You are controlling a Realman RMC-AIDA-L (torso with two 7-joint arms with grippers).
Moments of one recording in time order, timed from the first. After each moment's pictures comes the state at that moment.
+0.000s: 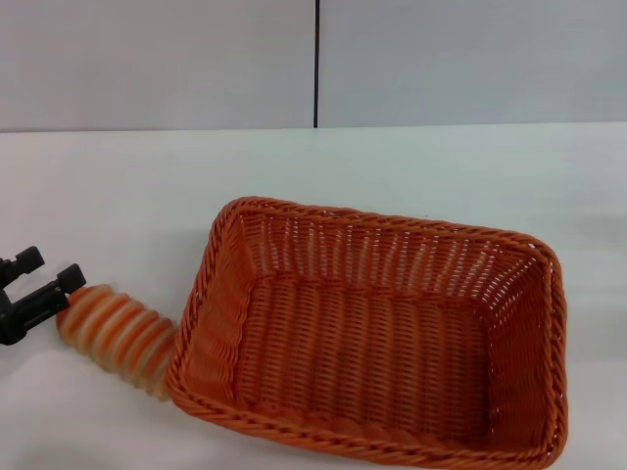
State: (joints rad) left arm -0.22 -2.04 0.13 0.48 2.08 1.63 -1.16; right arm 0.33 2.06 -0.02 -0.44 1.44 1.47 -2.19
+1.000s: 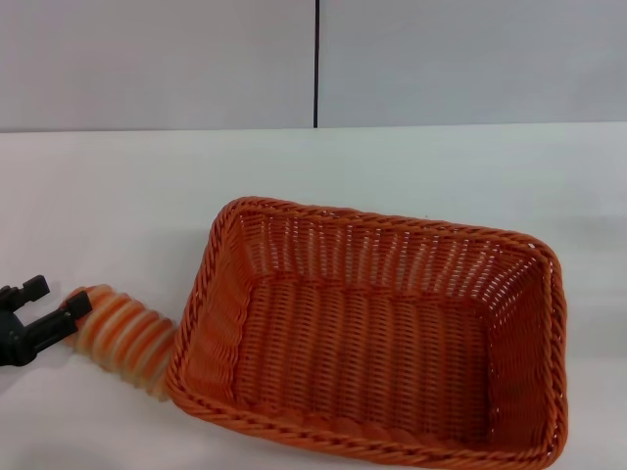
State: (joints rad) left arm -0.20 -2.05 0.16 0.47 2.12 1.53 -1.15; right arm 0.33 2.06 -0.04 -0.41 1.42 1.46 -2.20
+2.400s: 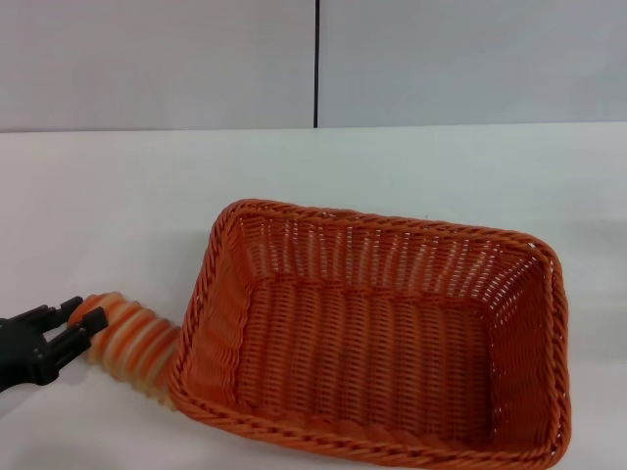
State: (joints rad) left arm -0.21 -2.05 0.21 0.46 2.16 1.54 -1.15; right arm 0.32 2.06 -0.04 -0.39 1.42 1.43 -2.20
